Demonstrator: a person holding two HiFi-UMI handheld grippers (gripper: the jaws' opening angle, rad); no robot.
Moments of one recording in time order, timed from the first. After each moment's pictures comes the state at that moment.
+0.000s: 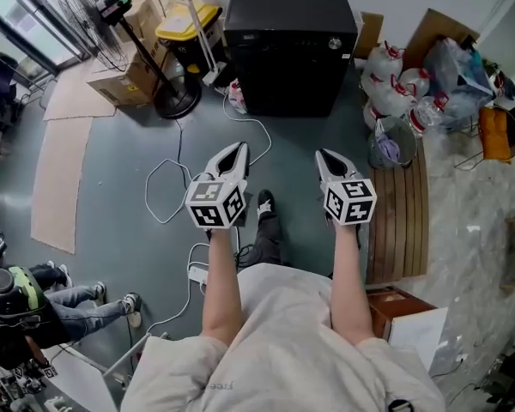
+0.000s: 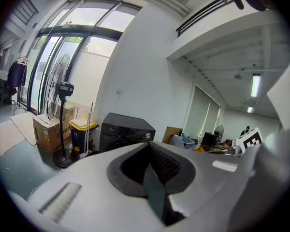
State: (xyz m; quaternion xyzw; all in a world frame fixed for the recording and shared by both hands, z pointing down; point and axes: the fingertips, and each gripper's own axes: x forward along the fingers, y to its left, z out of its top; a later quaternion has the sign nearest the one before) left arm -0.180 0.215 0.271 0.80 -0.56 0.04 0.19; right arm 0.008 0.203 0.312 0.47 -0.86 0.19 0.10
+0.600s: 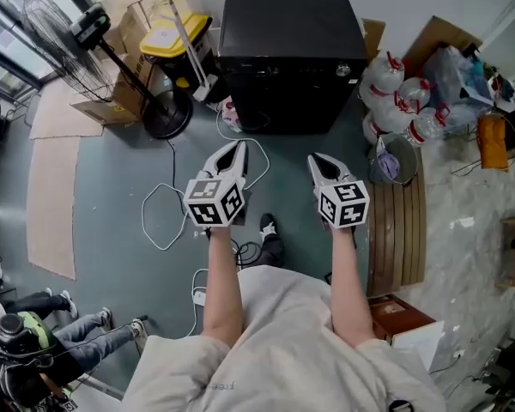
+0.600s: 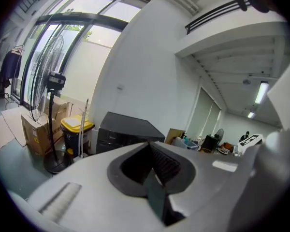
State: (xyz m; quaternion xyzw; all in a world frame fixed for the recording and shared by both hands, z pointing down) left arm -0.228 0.017 0.281 0.81 -0.55 0.04 0.22; right arm -0.054 0.027 0.327 0.46 -0.85 0.19 0.14
